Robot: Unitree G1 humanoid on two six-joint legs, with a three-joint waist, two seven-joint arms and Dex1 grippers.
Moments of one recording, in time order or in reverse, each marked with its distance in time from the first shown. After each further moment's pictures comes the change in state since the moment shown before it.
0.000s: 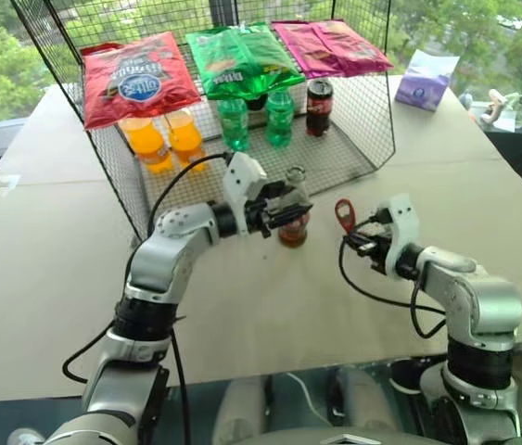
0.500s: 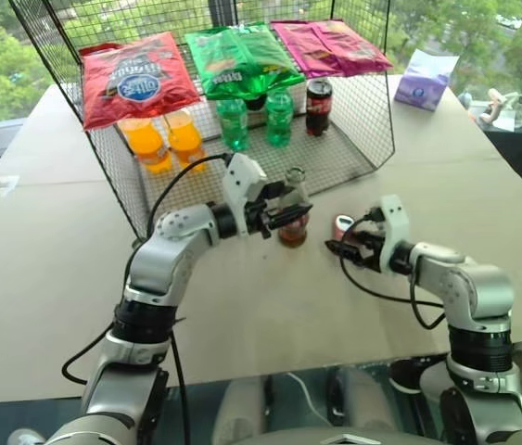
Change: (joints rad) left arm 0.009 0.003 0.000 -0.014 -0.002 0.001 0.011; right arm -0.021 -0.104 0.026 0.096 0.130 -0.100 -0.046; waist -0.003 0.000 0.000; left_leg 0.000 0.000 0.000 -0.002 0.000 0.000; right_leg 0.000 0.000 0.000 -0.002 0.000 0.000
